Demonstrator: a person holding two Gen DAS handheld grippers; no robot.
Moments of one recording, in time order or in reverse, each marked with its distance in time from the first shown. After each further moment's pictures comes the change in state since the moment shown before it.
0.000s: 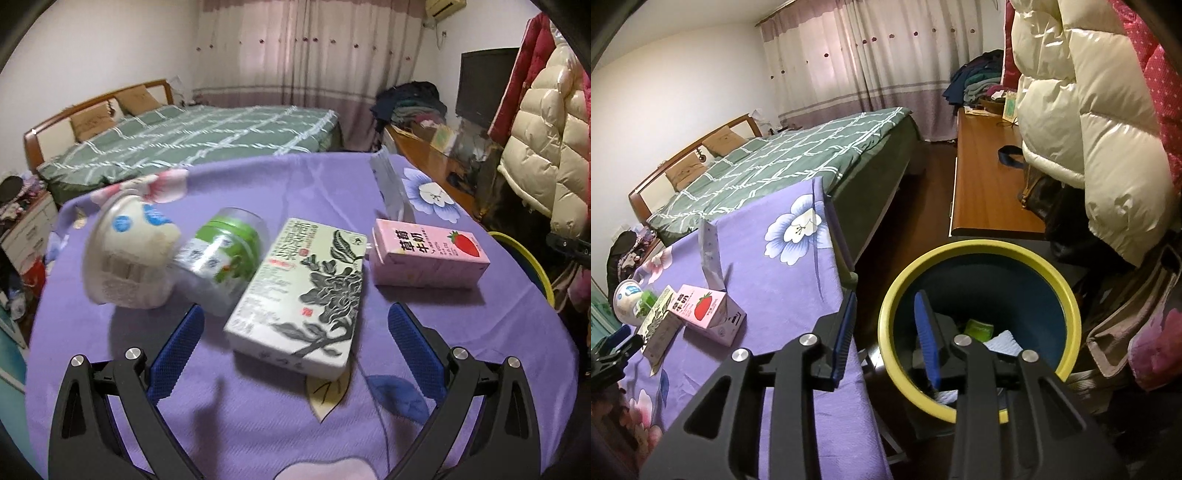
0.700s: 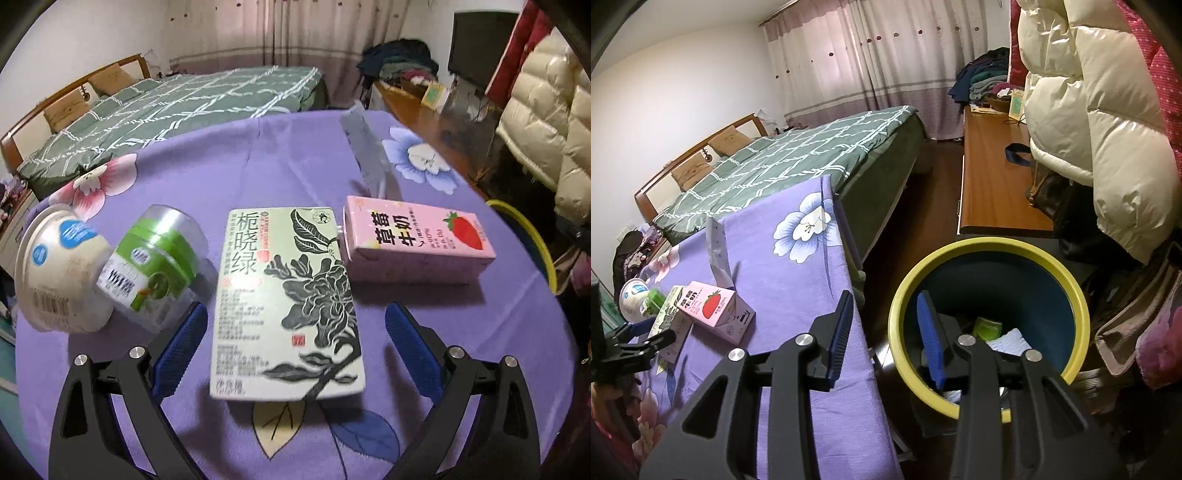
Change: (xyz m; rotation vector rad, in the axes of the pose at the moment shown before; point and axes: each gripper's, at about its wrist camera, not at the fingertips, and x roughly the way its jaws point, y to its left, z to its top) left arm 0.049 -0.041 0.027 0.081 0.185 -0.004; right arm 0.001 0.004 -0.002 0.000 0.003 0.023
